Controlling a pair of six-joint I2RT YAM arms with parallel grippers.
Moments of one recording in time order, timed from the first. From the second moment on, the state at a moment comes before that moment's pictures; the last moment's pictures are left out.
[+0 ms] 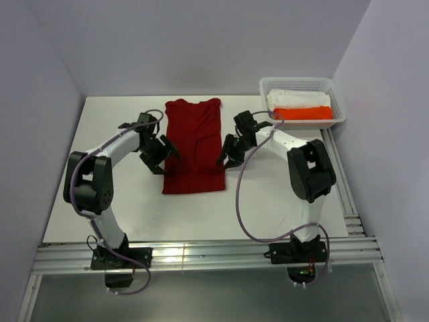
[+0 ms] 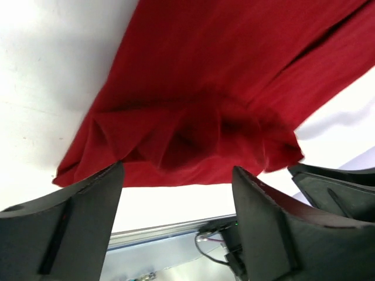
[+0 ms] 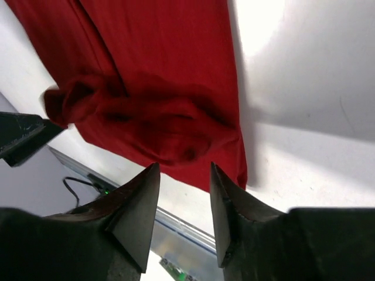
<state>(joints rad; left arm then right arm) -0.24 1.79 1.26 -0.77 0.31 -0.94 0.42 1.91 1.34 -0.61 -0.45 0.76</state>
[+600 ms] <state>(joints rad) -0.21 1.54 1.08 -0.64 0.38 -0.88 0.39 1.71 1.07 -0.32 -0.57 0.67</state>
